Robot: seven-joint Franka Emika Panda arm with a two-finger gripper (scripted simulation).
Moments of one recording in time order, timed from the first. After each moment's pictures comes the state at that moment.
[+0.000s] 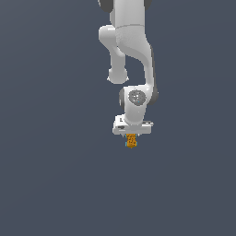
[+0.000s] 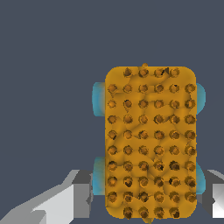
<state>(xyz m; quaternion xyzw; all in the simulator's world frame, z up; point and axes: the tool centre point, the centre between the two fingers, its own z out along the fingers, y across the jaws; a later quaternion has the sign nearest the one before) -0.043 0.073 0.016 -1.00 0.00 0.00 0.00</state>
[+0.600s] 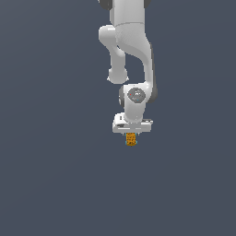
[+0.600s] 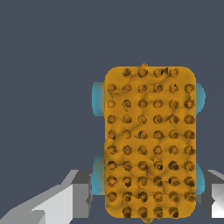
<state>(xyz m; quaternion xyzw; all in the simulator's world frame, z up) -0.050 0.071 0.021 -1.00 -0.01 0.00 0.00</state>
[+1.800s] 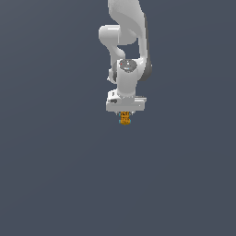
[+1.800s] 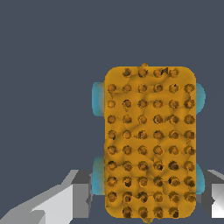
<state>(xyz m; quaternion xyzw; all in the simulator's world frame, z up) -0.137 0.038 0.094 -1.00 0.00 0.00 0.00</state>
